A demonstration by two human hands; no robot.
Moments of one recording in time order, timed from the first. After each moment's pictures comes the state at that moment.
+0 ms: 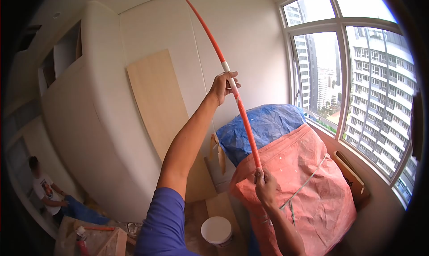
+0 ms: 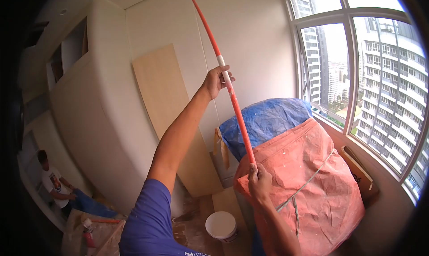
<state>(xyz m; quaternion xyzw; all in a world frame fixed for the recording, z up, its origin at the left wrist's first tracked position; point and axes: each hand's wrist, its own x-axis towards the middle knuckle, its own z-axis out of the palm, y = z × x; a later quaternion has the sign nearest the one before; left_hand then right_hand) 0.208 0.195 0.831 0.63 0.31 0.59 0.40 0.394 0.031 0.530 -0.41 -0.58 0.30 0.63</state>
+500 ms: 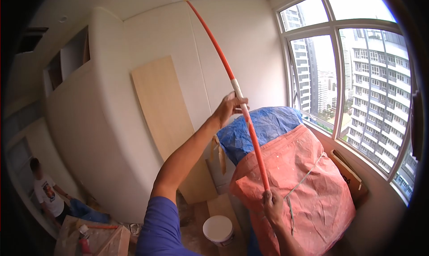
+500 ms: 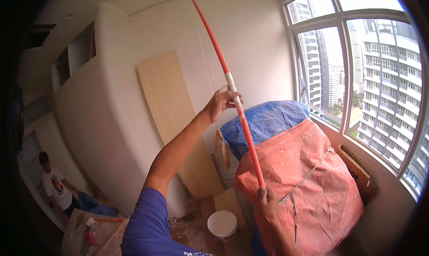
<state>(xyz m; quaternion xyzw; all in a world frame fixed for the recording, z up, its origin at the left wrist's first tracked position) 0.250 0.074 0.791 0.73 0.28 0.49 0.38 0.450 -0.059 0.459 -0.39 -0.58 0.31 0.64</state>
